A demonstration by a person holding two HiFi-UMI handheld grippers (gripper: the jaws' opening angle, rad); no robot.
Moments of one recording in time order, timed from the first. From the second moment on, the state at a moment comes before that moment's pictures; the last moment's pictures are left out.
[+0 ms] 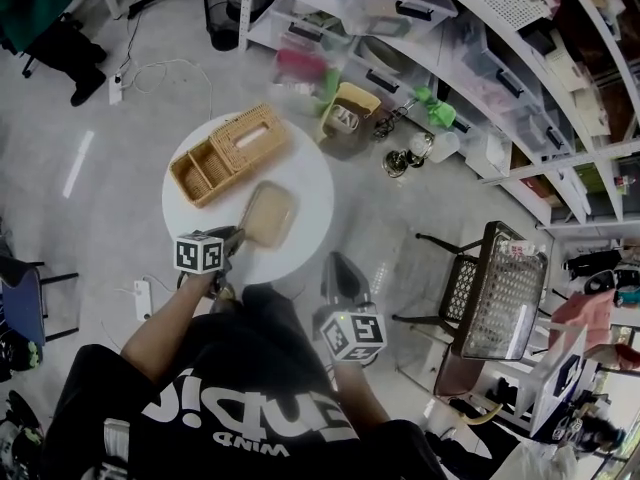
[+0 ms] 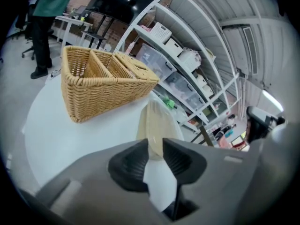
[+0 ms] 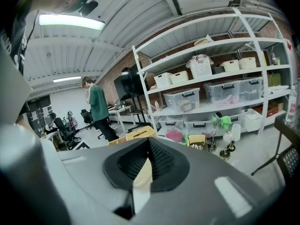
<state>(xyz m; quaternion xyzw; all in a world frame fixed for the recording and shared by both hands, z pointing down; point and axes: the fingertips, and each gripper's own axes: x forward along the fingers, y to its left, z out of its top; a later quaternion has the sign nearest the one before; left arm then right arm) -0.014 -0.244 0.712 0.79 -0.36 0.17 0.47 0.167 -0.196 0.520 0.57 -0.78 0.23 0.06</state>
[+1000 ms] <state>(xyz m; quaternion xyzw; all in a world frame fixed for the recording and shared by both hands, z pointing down) -0.034 -0.256 0.650 0.82 -0.35 0.09 0.44 0.134 -0.192 0.506 0.58 -0.79 0.22 0.05</state>
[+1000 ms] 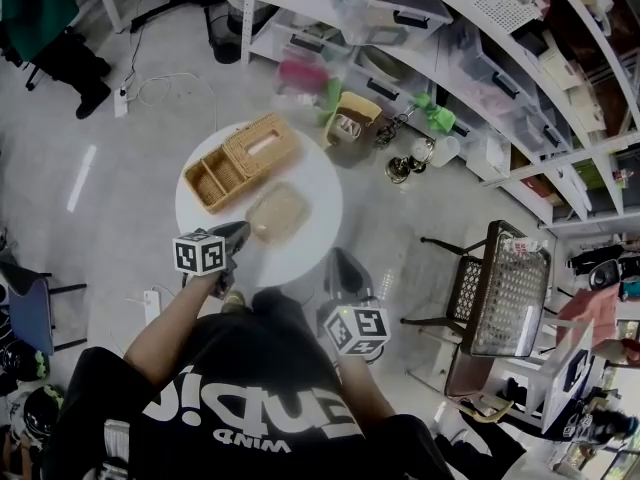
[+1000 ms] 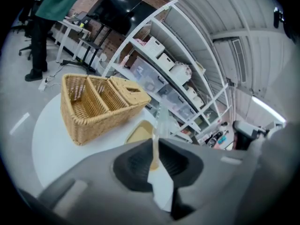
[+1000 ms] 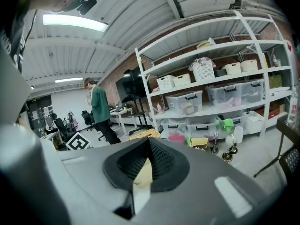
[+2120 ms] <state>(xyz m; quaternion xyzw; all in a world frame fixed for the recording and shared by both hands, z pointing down) -0.075 -0.180 0.444 0.91 -0.37 0.02 0.20 0.095 -0.091 0.462 0.61 -0.77 0.19 0.02</state>
